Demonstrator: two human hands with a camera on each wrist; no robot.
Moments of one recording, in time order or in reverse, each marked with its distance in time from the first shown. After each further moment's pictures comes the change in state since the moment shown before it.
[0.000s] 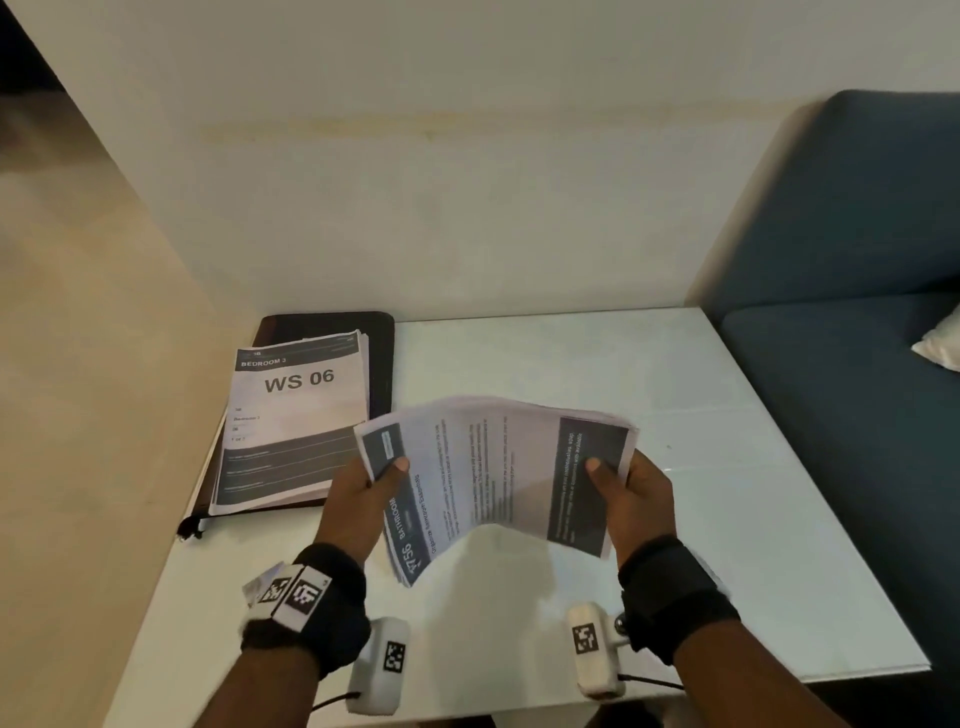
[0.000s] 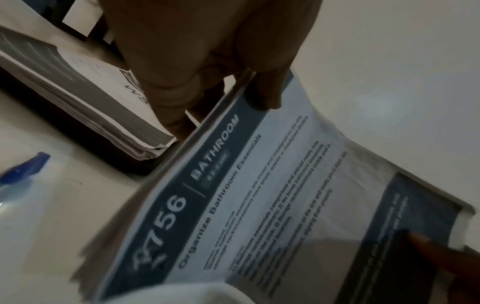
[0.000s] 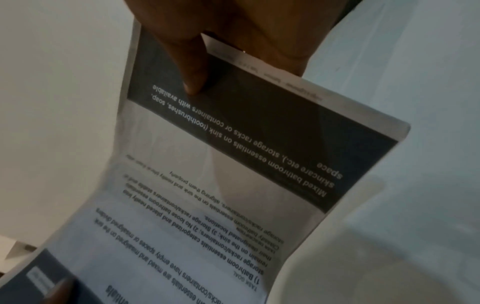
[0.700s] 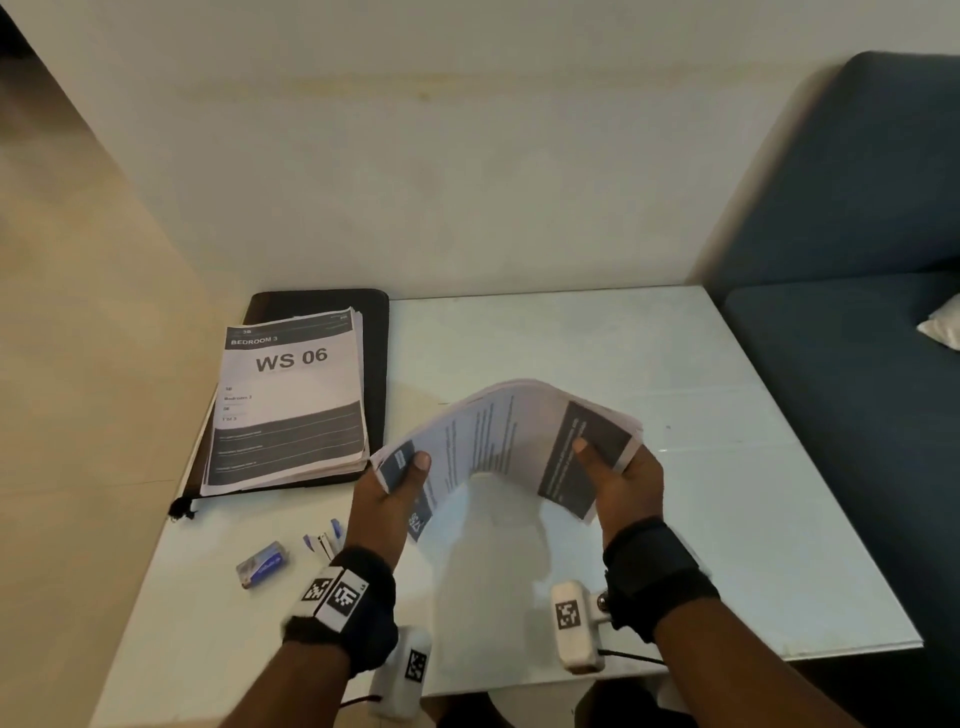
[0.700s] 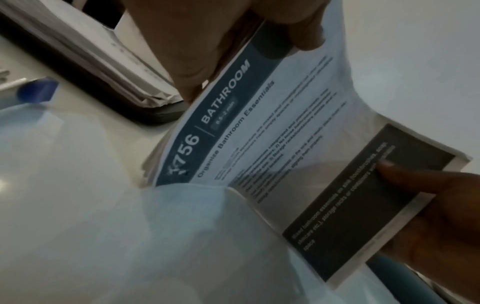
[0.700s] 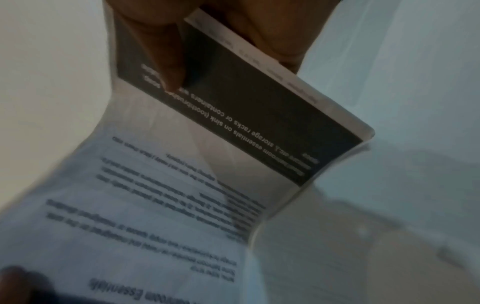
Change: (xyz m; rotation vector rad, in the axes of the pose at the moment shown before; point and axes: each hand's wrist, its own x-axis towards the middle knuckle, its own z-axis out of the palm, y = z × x) left_hand -0.014 -0.022 0.033 -0.216 0.040 0.014; right_hand 0.000 0.014 0.009 0.104 0.084 0.019
